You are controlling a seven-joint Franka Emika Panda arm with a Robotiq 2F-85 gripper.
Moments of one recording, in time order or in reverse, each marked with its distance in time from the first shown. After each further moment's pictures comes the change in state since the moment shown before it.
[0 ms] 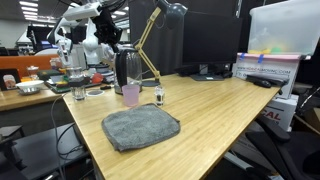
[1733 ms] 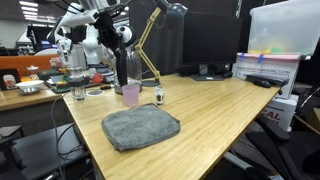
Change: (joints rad) arm -0.005 0.060 0.013 0.031 -0.087 -0.003 0.219
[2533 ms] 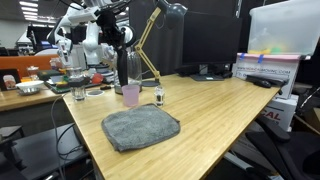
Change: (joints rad) arm -0.006 -0.026 -0.029 -0.003 0.072 -0.005 -0.028
